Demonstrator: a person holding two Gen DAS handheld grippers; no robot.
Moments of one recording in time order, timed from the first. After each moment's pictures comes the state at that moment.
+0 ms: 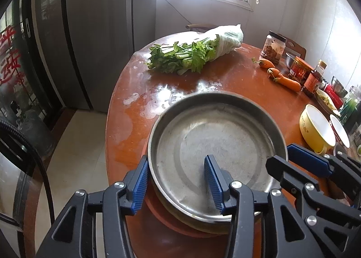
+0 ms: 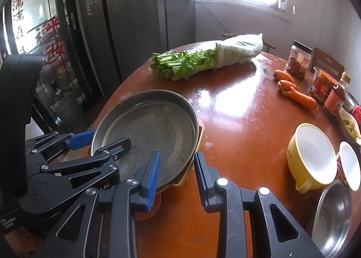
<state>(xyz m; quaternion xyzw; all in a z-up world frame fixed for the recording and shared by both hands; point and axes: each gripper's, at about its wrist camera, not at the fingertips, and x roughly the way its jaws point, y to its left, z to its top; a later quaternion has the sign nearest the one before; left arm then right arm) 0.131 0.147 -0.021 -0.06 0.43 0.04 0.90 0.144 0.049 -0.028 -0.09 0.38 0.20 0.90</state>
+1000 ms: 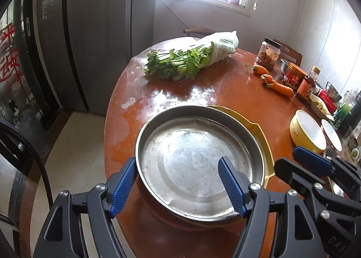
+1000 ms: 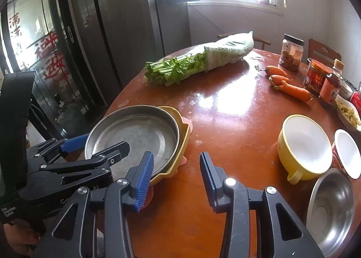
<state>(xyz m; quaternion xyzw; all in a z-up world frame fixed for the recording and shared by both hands) 0.119 0.145 -0.008 -0.08 0.41 0.03 0.91 0.134 0.020 -0.015 -0.04 0.38 0.20 0.90</state>
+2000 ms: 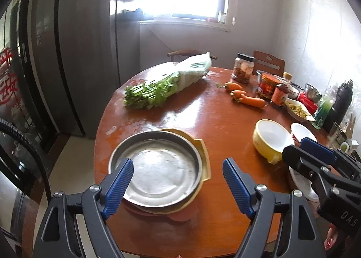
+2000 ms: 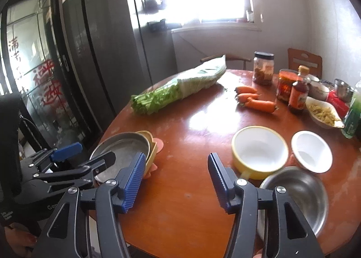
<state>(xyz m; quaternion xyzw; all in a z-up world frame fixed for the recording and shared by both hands) 0.077 0.083 0.051 -0.04 0.34 0.00 0.94 0.086 -0.059 0.037 0.00 0.30 0.17 0.94</state>
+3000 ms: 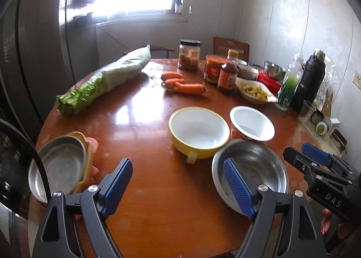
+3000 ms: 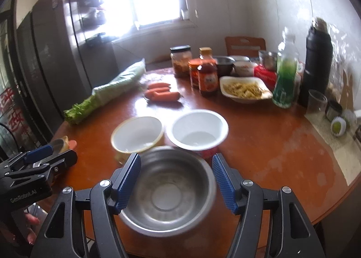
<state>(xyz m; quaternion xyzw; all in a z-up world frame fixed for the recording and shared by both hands) 0.099 -0.072 0.036 0.00 0.36 -0.09 0.93 0.070 -0.245 0.013 0.05 0.31 0.02 0.95</state>
